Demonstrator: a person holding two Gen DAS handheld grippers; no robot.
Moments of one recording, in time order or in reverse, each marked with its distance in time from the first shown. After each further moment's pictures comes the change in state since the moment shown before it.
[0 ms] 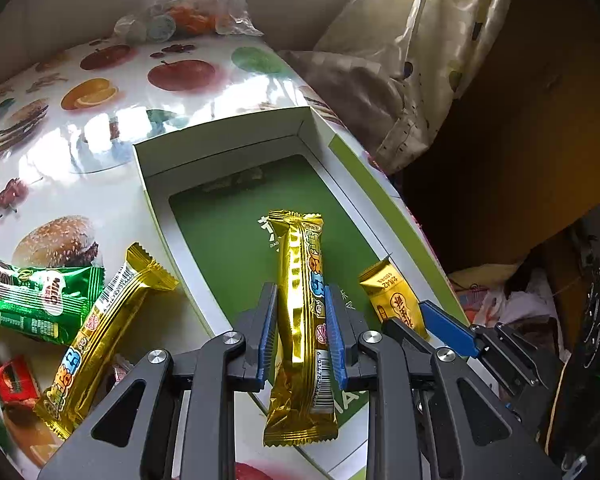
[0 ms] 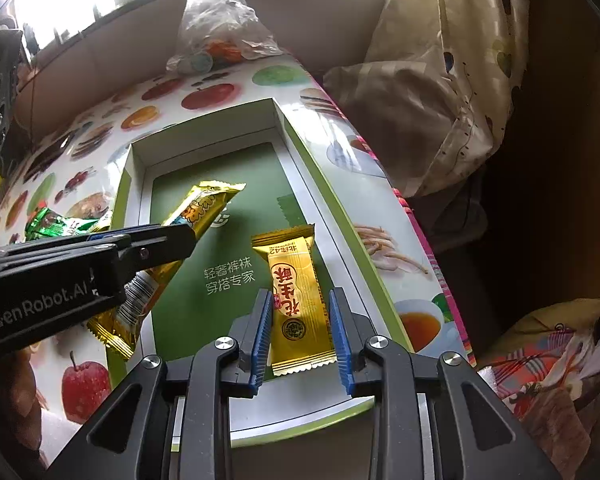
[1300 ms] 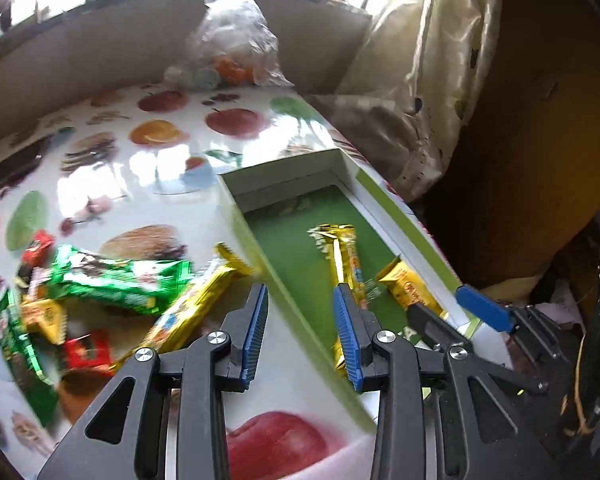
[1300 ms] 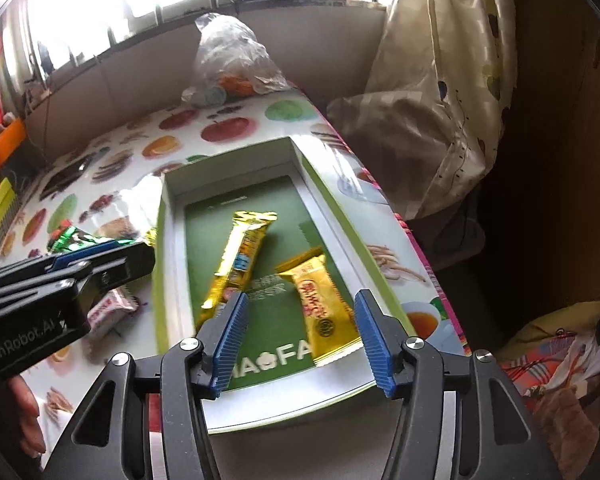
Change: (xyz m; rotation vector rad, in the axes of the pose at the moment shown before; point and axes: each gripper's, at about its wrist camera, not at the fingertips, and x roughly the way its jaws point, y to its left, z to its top) left arm -0.072 0.012 -0.034 0.032 -0.165 0.126; right arm -0.039 0.018 -0.005 0.013 -0.110 0.013
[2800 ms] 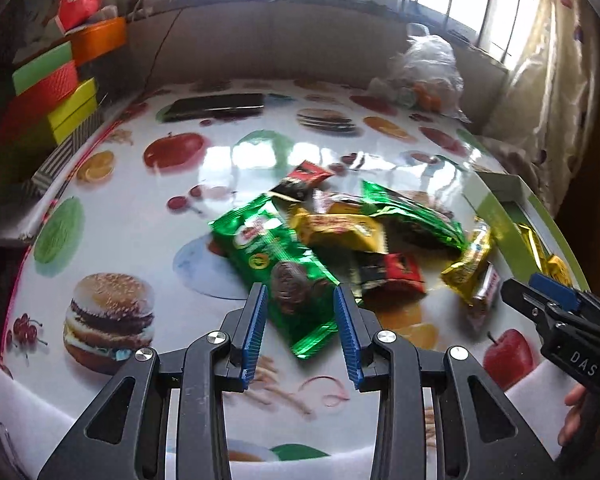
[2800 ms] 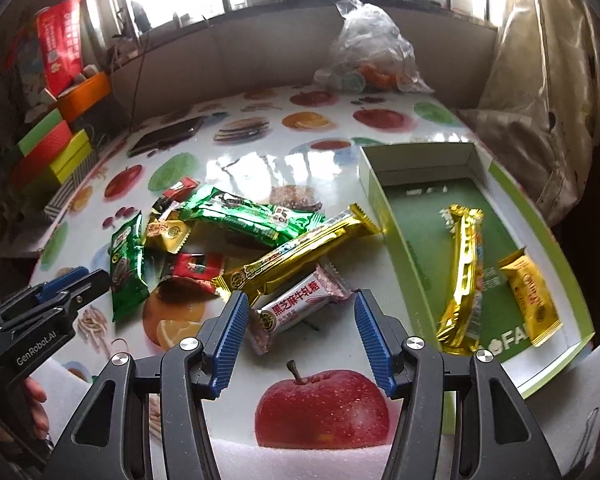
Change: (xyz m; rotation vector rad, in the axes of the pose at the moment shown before) left arm -0.079 0.176 -0.091 -0.223 -0.109 0.337; right arm 0.010 0.138 -0.021 -0.137 0.022 0.220
